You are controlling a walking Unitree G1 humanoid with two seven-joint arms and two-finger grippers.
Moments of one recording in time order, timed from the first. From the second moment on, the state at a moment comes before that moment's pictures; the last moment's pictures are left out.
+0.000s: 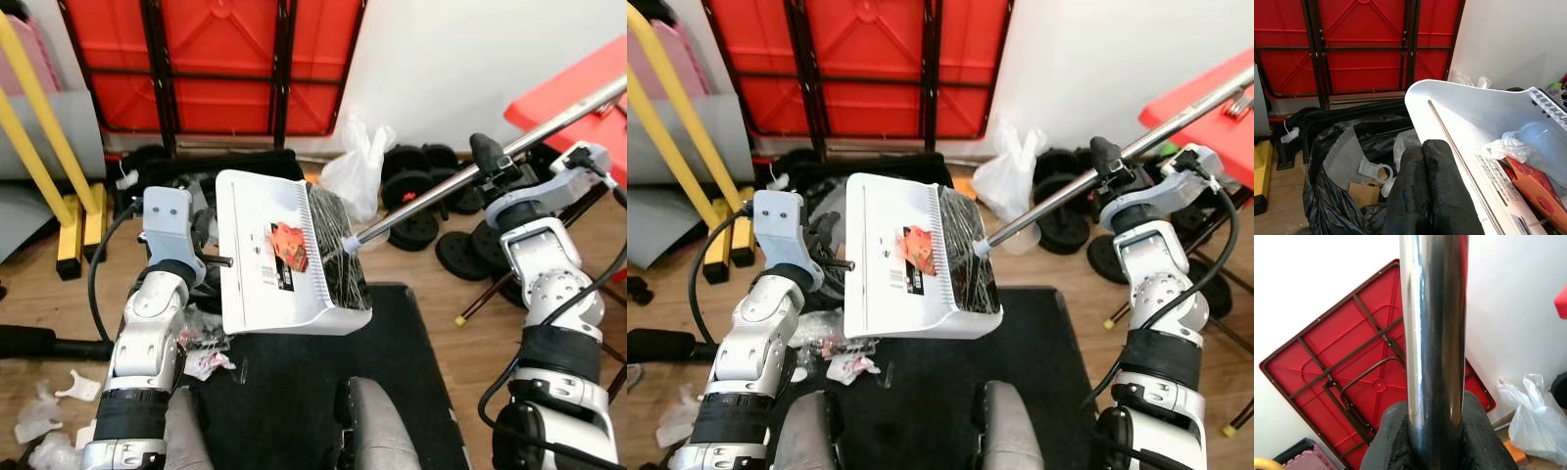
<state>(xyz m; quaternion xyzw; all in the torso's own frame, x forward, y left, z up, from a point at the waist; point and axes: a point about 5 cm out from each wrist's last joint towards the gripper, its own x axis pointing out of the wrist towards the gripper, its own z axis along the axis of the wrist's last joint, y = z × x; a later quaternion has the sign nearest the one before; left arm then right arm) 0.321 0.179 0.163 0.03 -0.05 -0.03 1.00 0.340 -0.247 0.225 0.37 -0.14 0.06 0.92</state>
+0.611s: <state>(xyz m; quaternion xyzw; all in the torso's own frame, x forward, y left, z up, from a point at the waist) 0.311 0.160 0.148 0.04 -0.04 -0.06 1.00 0.337 -0.233 0.210 0.37 -0.12 0.06 0.92</state>
